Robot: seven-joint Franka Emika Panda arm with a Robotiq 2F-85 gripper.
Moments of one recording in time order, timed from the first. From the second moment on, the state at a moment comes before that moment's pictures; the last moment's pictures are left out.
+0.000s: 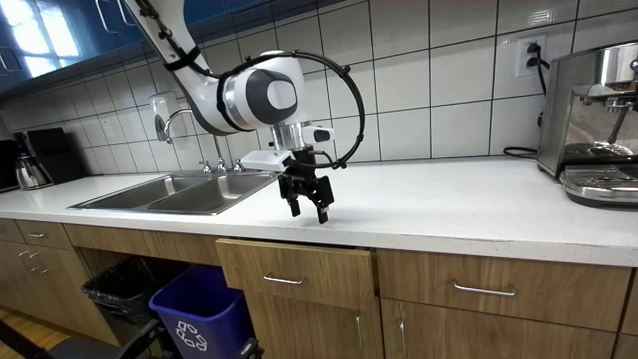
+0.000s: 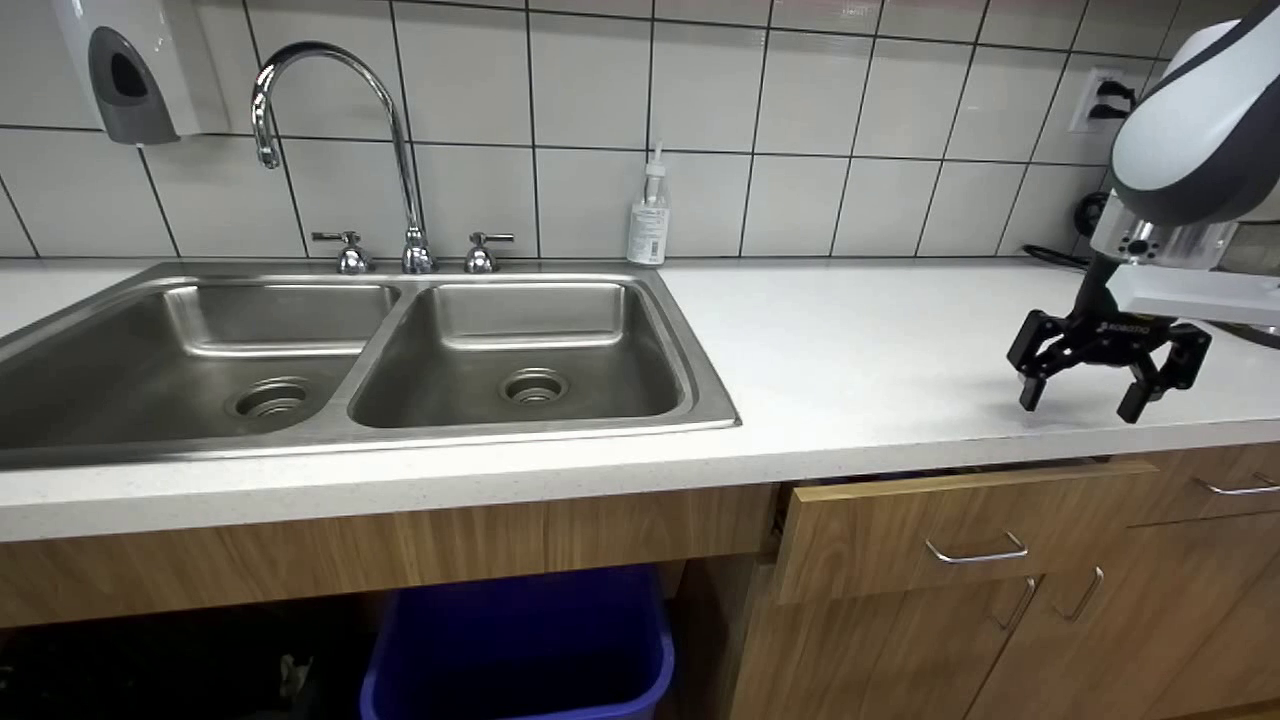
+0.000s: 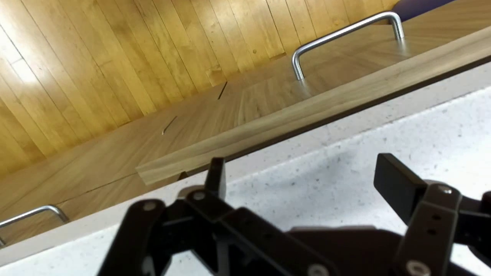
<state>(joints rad) -0.05 0.22 -0.16 -2.39 -0.01 2.63 0.19</state>
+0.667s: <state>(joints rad) -0.05 0.17 -0.15 -2.39 0.01 2.64 0.19</state>
